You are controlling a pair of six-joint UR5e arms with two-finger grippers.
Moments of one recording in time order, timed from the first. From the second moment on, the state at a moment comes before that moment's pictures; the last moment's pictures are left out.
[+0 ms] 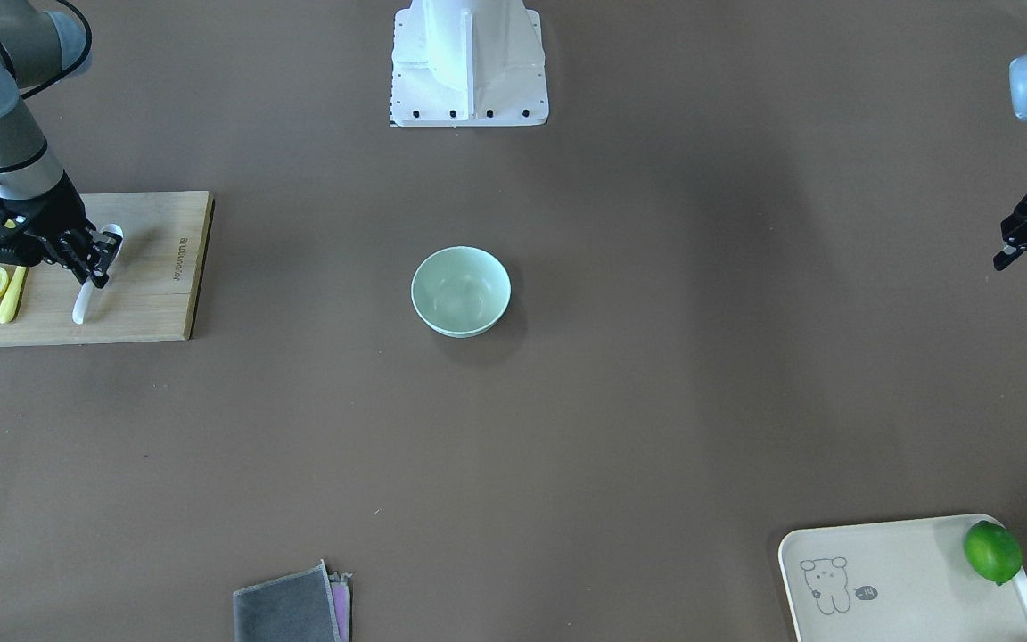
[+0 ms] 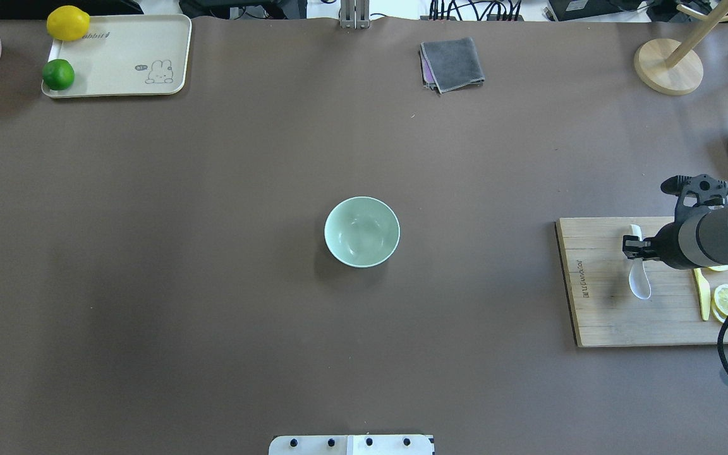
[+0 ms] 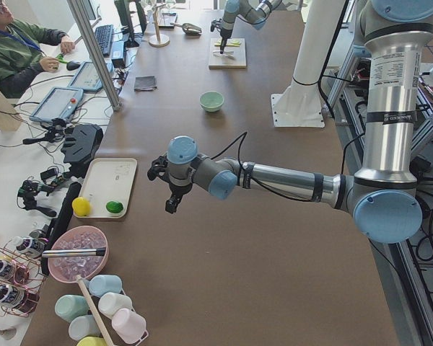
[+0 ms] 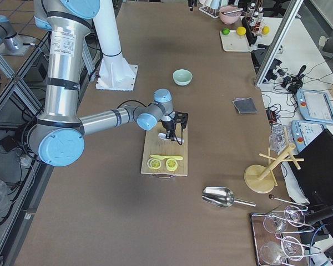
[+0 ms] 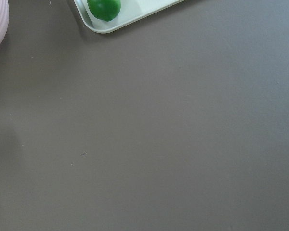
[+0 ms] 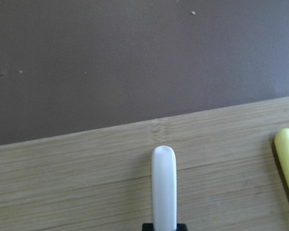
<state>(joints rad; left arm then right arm) -1.32 -1.56 -1.70 -1.96 -2.32 -0.12 0.72 -1.71 1.88 -1.05 1.84 1.20</state>
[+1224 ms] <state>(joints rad) -1.32 -1.56 -1.69 -1.96 -2.32 -0.12 0.50 -1.05 1.84 -1.55 1.62 1.71</state>
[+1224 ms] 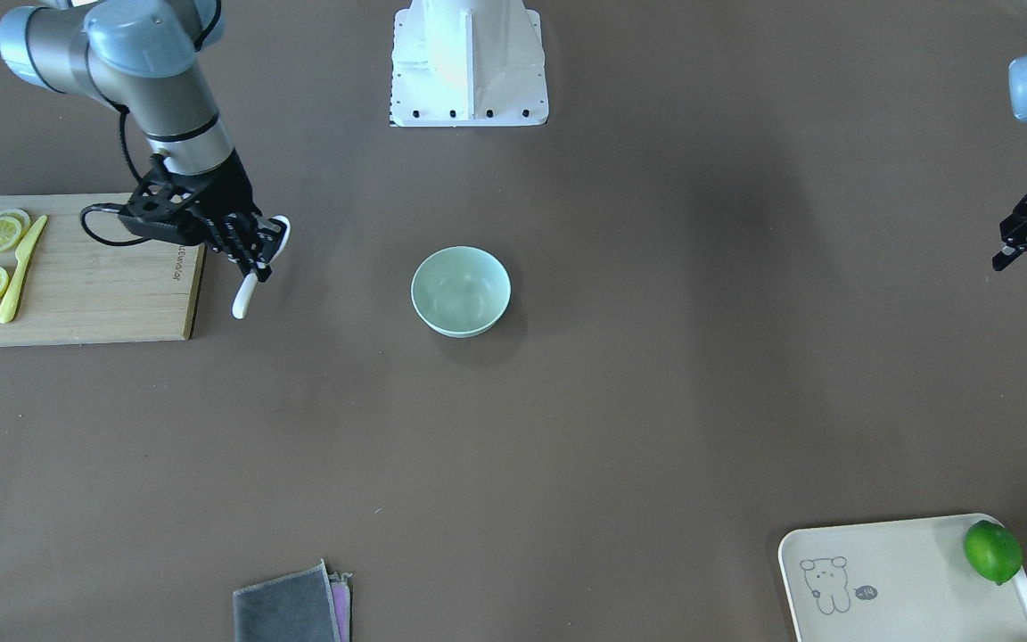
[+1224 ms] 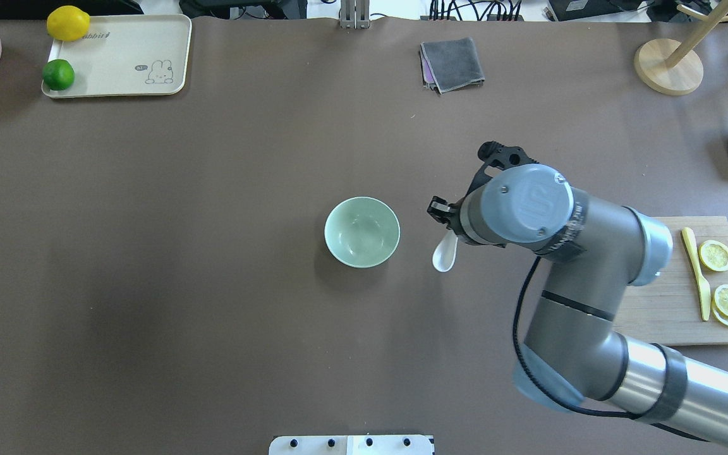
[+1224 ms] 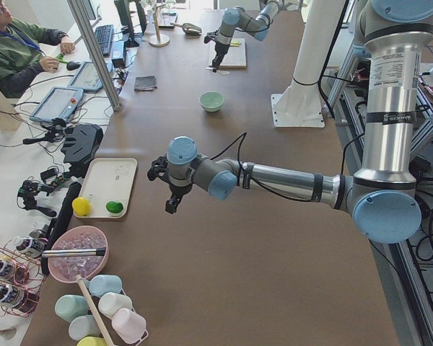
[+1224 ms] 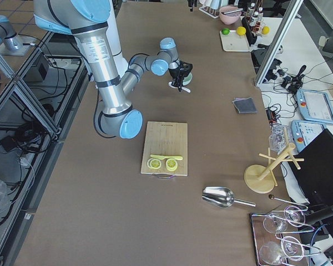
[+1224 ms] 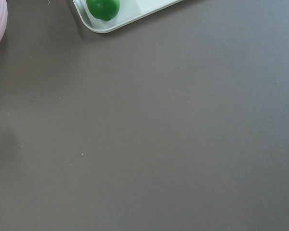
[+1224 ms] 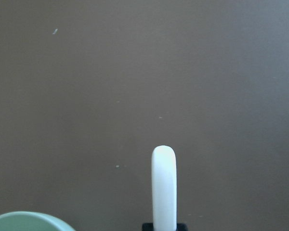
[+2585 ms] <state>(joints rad) -1.32 -1.57 -1.69 -1.95 -2.32 -0.12 0.47 -0.89 1.74 -1.60 1.53 1.60</state>
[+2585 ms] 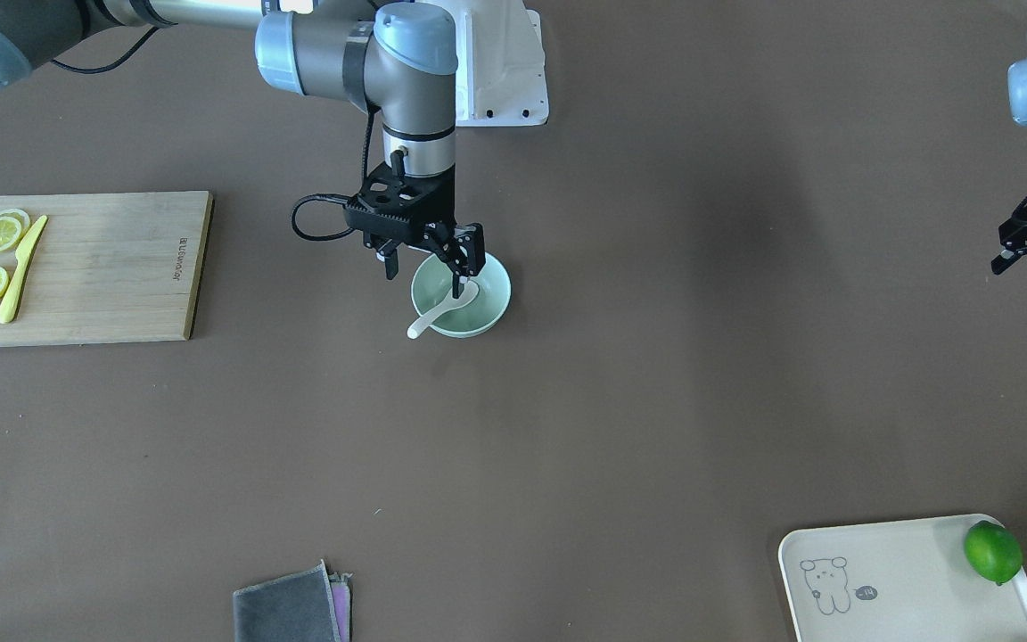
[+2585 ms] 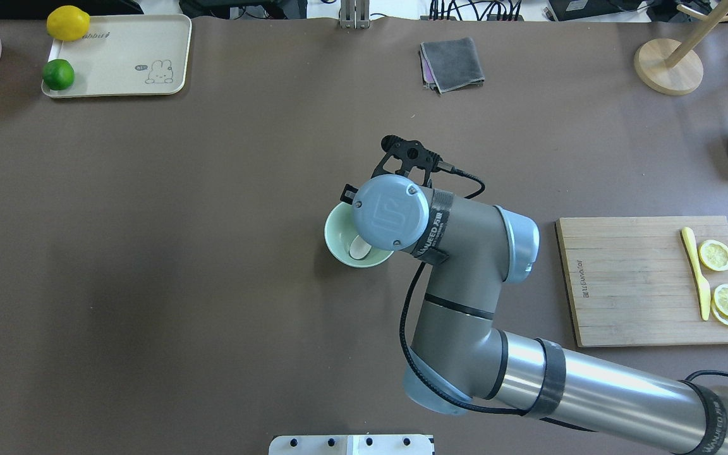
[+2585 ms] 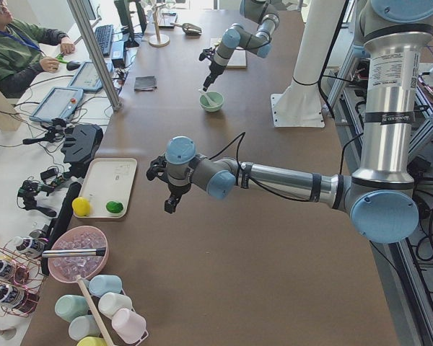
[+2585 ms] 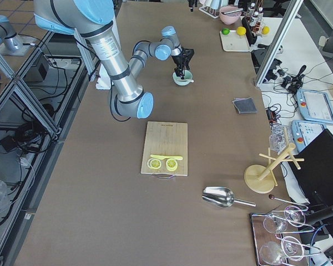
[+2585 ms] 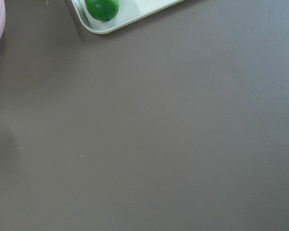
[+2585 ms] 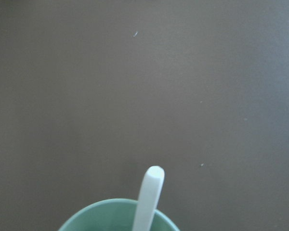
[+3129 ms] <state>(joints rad) -1.43 -1.57 -1.70 -1.81 -2.39 -0.05 0.78 -1.20 1.92 -1.60 1.91 0.95</state>
